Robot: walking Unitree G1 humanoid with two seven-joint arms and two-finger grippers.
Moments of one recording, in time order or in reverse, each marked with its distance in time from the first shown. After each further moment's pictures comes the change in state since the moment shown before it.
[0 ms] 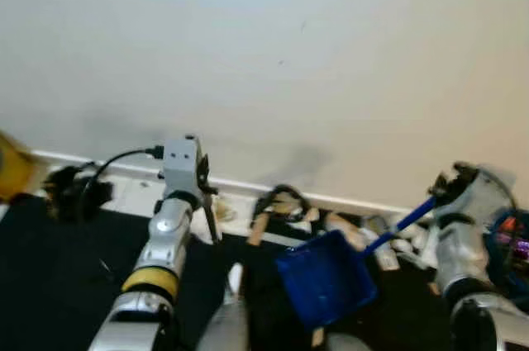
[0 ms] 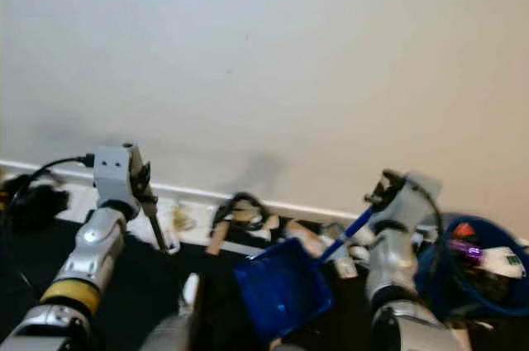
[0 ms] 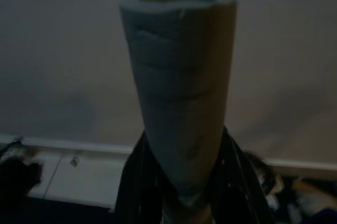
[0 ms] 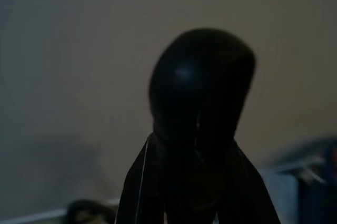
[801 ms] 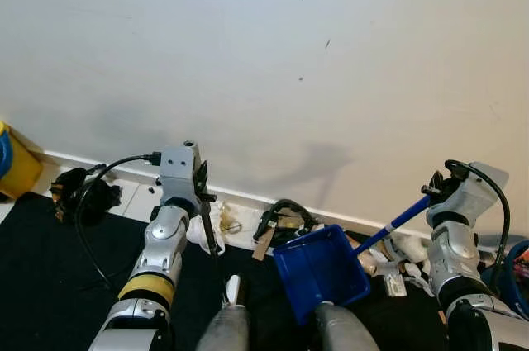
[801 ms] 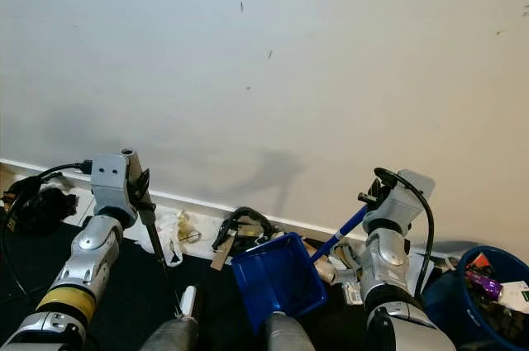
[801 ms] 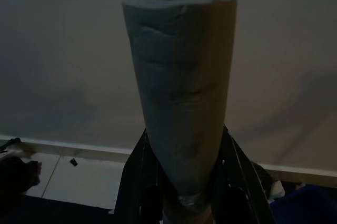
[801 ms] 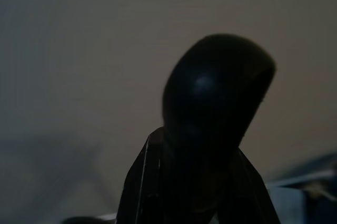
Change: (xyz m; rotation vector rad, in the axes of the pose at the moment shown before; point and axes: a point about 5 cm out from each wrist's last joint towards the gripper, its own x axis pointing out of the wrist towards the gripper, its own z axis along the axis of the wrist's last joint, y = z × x) left arm -0.004 -0.006 -0.006 -0.009 0.006 -0.062; right arm -0.004 -0.012 -0.002 -0.052 0.001 -0.149
